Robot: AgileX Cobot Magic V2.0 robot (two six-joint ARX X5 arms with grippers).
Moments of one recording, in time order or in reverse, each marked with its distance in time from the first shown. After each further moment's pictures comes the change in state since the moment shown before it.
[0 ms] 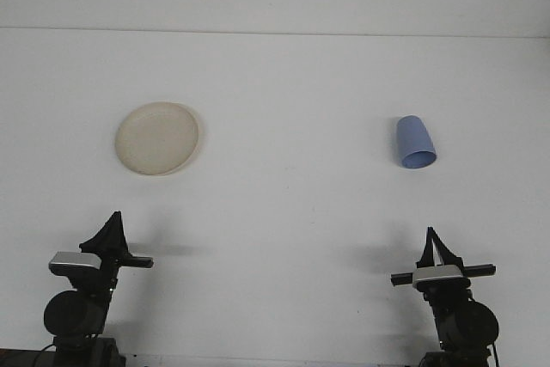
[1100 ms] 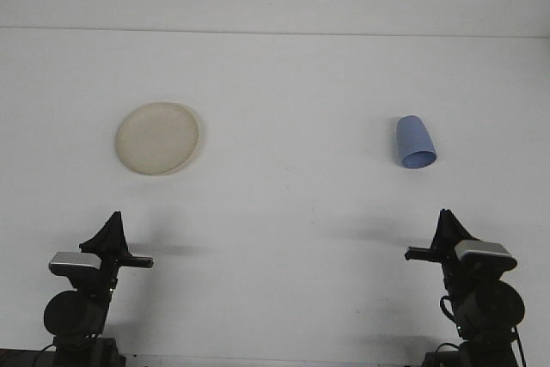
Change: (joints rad) left arm 0.000 0.000 0.000 0.000 0.000 0.000; right arm 0.000 0.352 0.372 -0.087 0.023 0.503
